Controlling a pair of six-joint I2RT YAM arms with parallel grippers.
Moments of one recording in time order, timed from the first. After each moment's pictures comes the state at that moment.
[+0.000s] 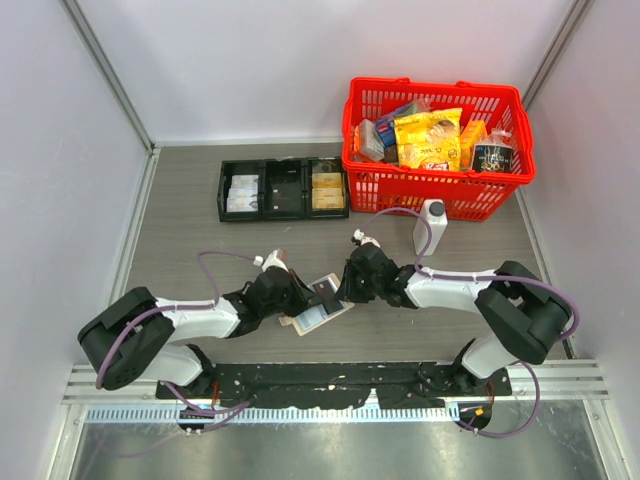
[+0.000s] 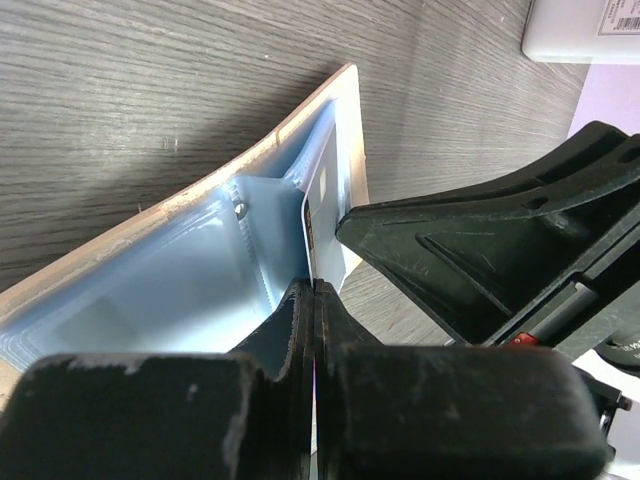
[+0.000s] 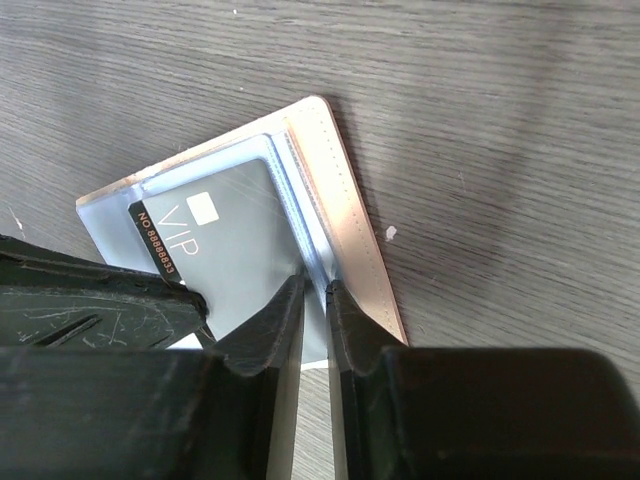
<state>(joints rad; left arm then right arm) -0.86 1.36 0.38 0.36 -0.02 -1.24 0.83 1.52 0.65 0.03 -0.04 0.79</state>
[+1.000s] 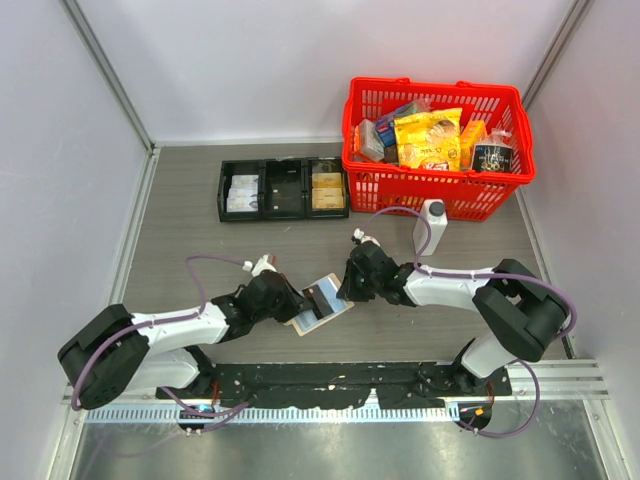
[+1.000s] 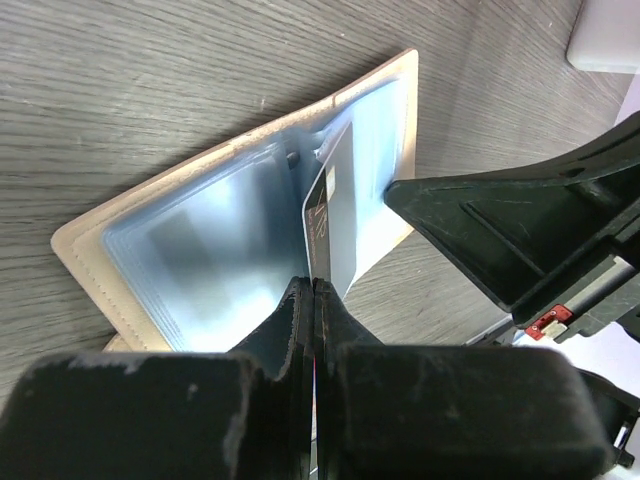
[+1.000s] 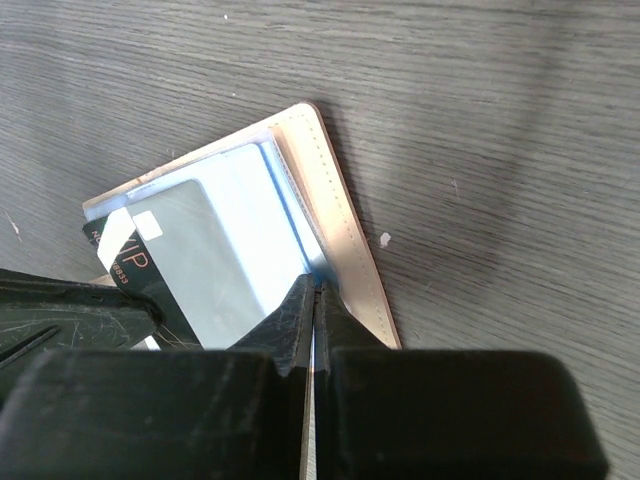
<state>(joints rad) -0.86 1.21 0.35 0.16 -0.07 -1.27 0.81 1.54 0.66 0.02 -0.05 0.79</state>
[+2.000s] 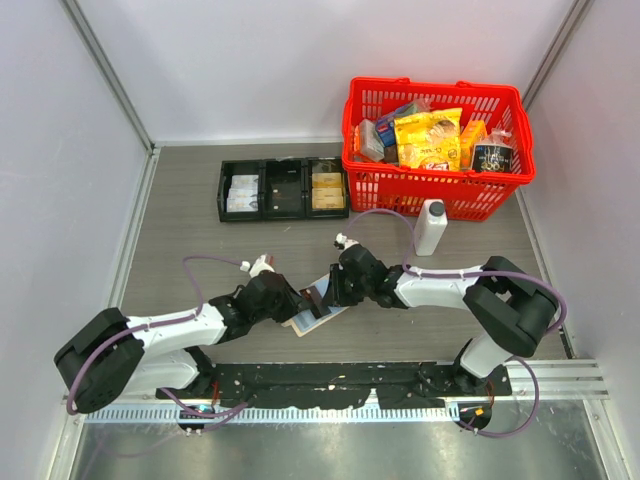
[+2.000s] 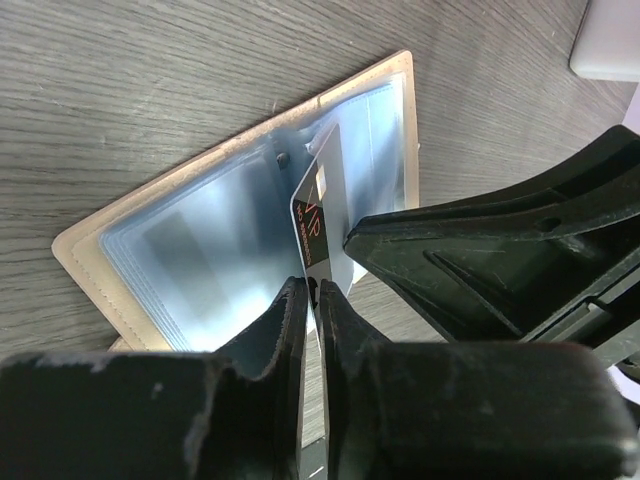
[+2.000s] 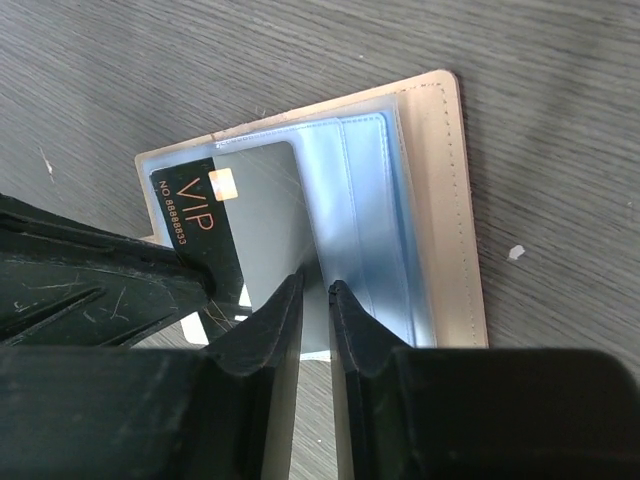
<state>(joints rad) -0.86 1.18 0.35 0.11 -0.09 -1.26 0.88 1.58 0.70 0.07 -0.12 0.73</state>
